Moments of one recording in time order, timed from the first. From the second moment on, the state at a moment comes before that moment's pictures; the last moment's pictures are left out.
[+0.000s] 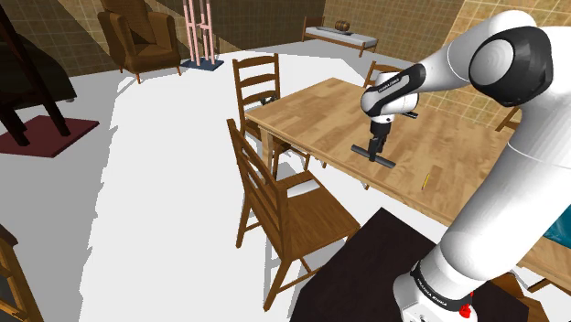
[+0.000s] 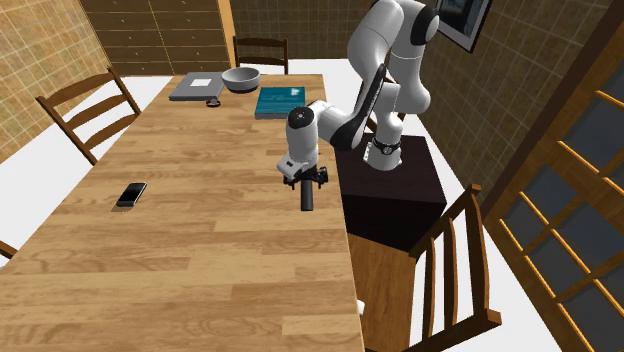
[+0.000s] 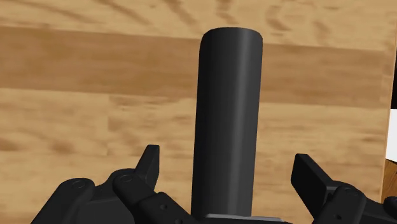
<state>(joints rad) -0.23 0.15 -0.42 -2.20 -0.09 2.15 -0.75</state>
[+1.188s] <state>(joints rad) -0.23 0.13 -0.42 -2.19 -0.10 2.13 -0.74</state>
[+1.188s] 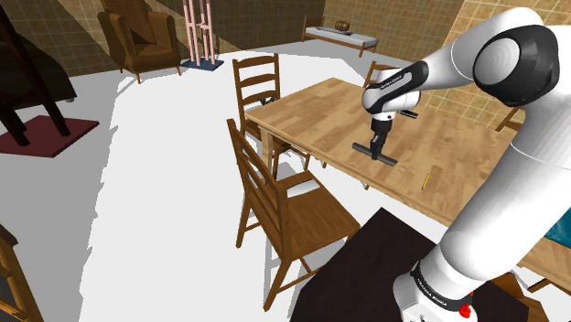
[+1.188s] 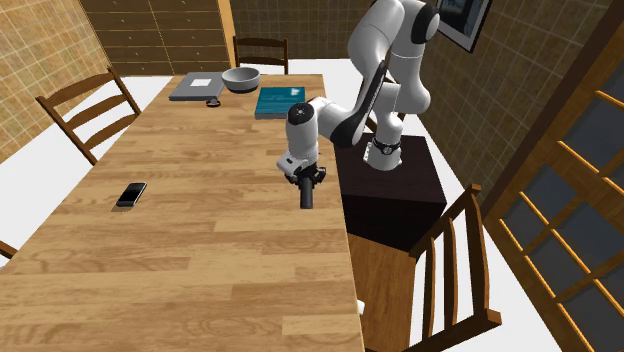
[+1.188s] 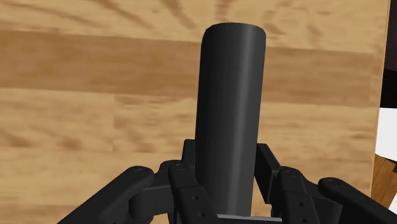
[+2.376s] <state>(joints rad) -0.22 -0.01 -0.43 -2.10 -0.15 1.90 -0.73</state>
